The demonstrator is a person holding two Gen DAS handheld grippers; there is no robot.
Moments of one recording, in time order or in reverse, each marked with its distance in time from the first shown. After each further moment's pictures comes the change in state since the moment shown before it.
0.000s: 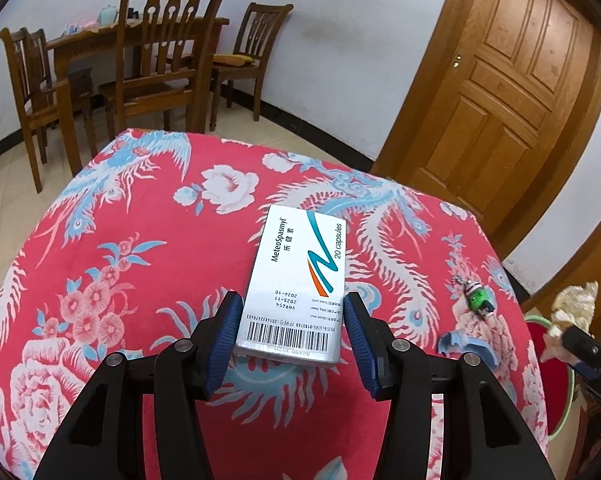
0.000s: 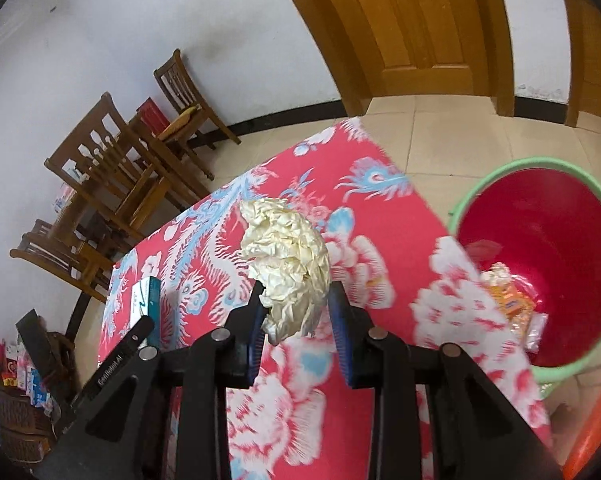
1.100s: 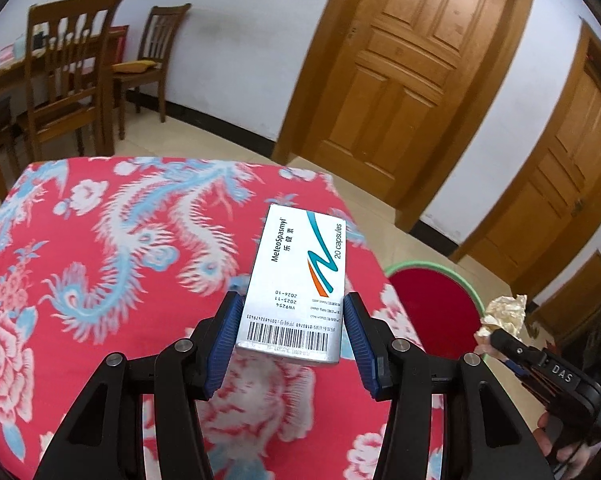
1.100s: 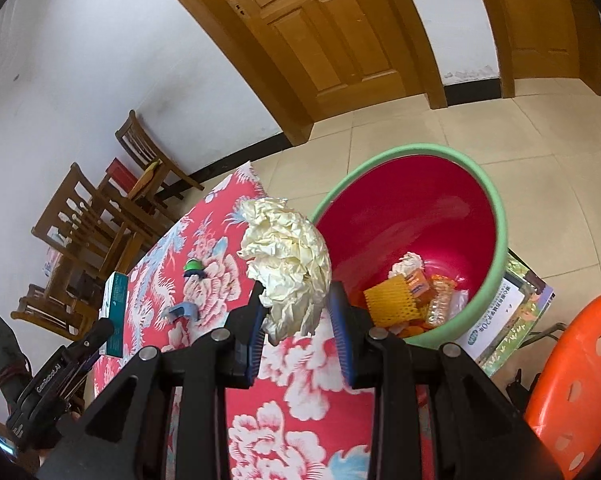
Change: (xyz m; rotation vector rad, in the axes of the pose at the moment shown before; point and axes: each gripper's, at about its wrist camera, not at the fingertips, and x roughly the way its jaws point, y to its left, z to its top) left arm -0.068 -0.135 -0.033 0.178 0.066 -0.256; right arm -0.095 -0.131 -0.022 0.196 -0.111 -0.059
